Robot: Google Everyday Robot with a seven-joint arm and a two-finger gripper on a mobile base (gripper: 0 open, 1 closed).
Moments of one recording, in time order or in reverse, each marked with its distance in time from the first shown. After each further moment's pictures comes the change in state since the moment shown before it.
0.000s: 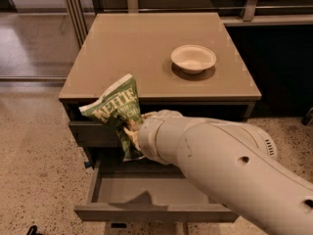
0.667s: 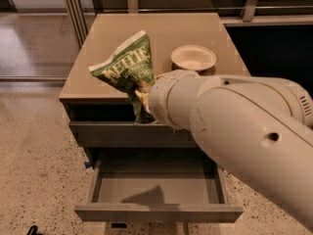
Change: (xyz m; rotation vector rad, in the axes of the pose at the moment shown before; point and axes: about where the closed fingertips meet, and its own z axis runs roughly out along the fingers) arm -0.067 -0.055 -0.040 0.145 -0.063 -0.051
